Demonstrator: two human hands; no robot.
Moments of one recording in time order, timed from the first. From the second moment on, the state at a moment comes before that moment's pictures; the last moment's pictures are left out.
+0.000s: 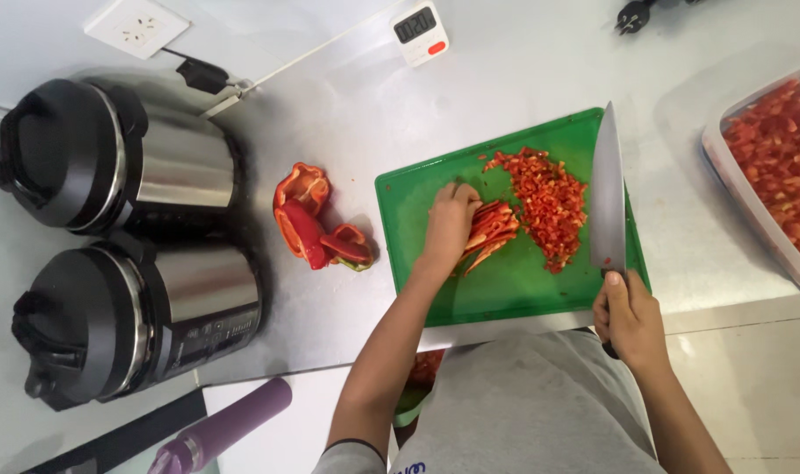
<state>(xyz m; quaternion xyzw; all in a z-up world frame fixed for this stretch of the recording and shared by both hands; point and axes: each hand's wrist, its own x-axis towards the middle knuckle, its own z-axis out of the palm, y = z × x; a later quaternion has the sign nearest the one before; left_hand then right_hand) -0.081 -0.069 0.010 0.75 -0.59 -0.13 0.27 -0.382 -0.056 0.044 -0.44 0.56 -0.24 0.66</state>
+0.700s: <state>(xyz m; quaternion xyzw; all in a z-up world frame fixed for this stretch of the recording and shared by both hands) -0.128 -0.031 0.007 0.72 -0.69 0.06 0.05 -0.337 -0.034 0.036 -0.84 0.50 -0.04 0.22</state>
